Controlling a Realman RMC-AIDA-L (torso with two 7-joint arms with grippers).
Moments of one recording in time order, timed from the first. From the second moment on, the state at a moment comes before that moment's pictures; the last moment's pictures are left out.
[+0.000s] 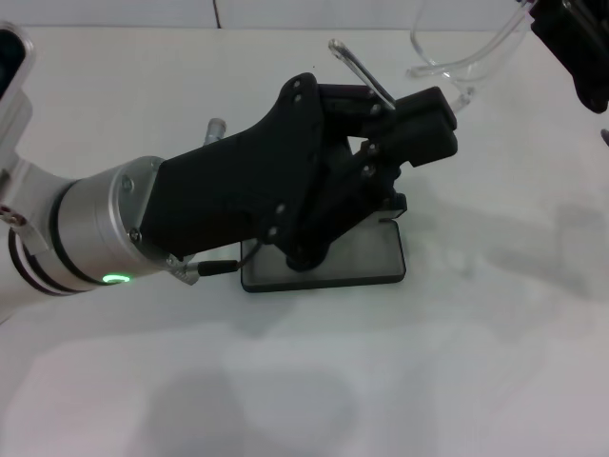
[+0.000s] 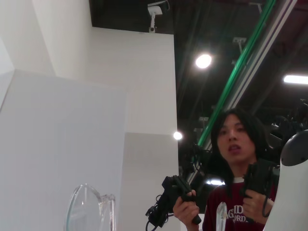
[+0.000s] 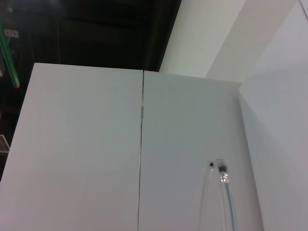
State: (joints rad) left arm -0.55 -2.10 1.61 0.45 0.72 1.95 -1.00; right arm 0.60 2.03 -1.19 -0.43 -0.88 -1.90 1.00
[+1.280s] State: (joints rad) left arm -0.55 -2.09 1.64 0.44 0.73 1.94 -1.01; right arm 0.61 2.03 -1.27 -0.43 -0.87 -1.85 1.02
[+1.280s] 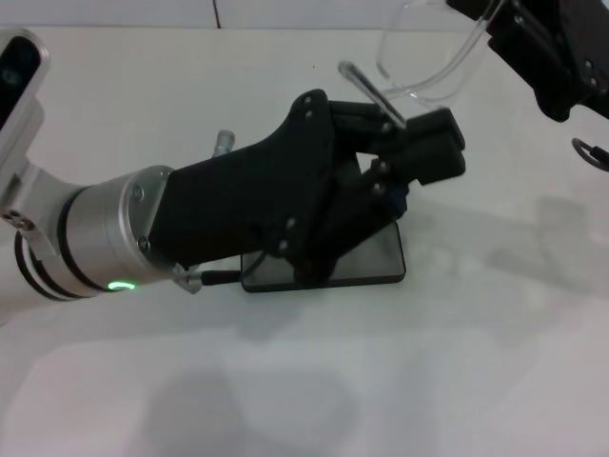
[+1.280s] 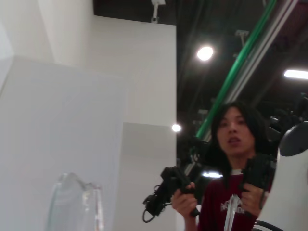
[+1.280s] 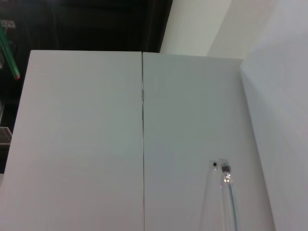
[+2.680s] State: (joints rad) left arm -0.55 -2.10 1.61 0.44 0.71 1.87 -0.99; right arm 0.63 2.02 -1.35 -0.44 -0.85 -1.75 1.03
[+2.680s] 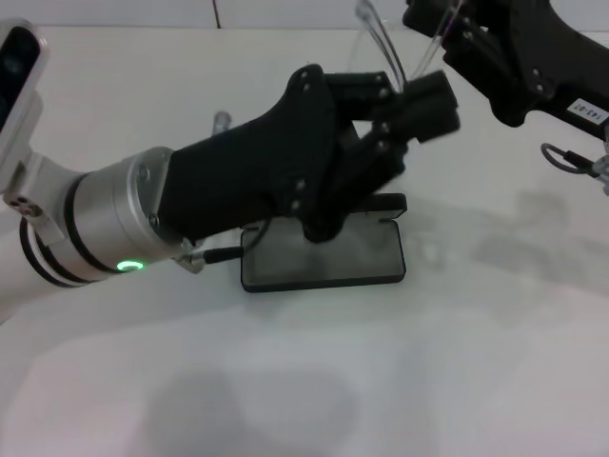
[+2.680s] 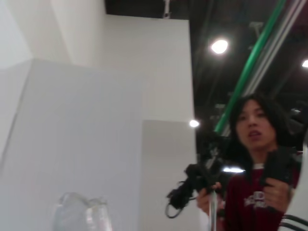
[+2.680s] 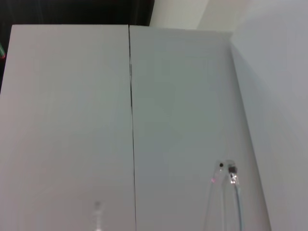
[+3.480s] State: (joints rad) left arm -0.56 -2.09 1.58 0.38 0.68 1.82 -1.02; right arm 0.65 2.02 -1.39 -0.44 -0.88 -1.72 1.04
